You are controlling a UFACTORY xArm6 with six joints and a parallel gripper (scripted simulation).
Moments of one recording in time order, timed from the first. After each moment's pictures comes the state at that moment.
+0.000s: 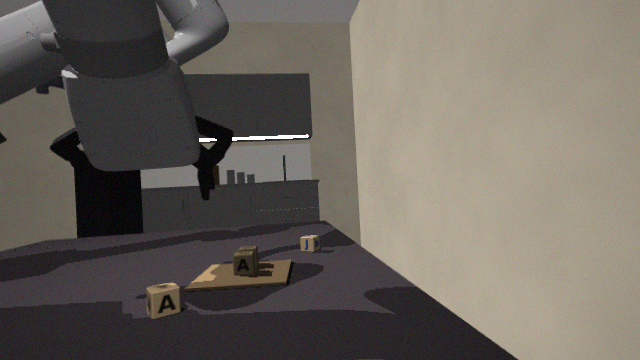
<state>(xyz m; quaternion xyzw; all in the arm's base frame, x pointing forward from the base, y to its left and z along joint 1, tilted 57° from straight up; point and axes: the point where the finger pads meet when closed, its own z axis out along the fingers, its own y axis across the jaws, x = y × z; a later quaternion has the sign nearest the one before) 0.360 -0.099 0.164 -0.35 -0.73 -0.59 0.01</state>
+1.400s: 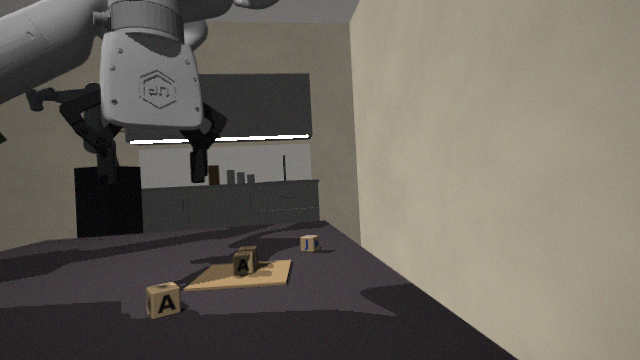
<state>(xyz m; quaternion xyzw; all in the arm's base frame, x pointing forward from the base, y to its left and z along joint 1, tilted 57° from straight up) 0.344 -0.107 0.168 -0.38 -0.79 -0.35 -0.33</state>
